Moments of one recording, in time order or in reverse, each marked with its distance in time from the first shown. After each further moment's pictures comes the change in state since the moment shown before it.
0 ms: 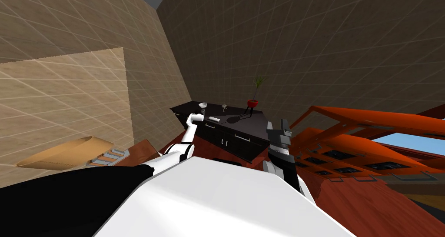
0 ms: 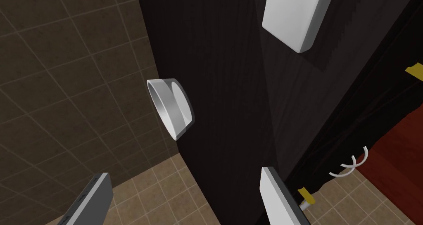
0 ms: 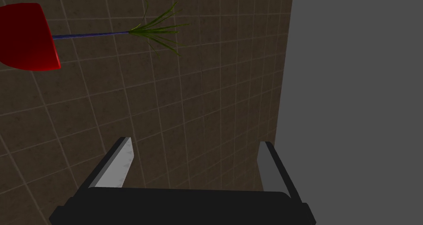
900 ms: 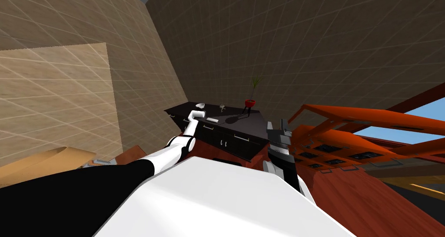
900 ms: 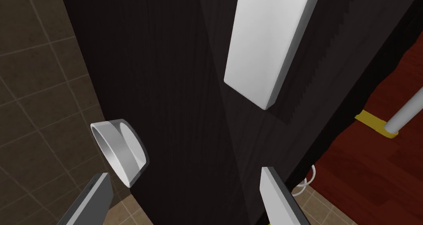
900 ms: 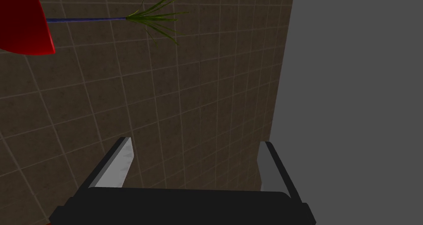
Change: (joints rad) left arm -0.149 0.051 -0.012 0.199 0.079 0.217 0.012; right arm 0.000 0.000 0.000 0.000 0.000 0.000 0.000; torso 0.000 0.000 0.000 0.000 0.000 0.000
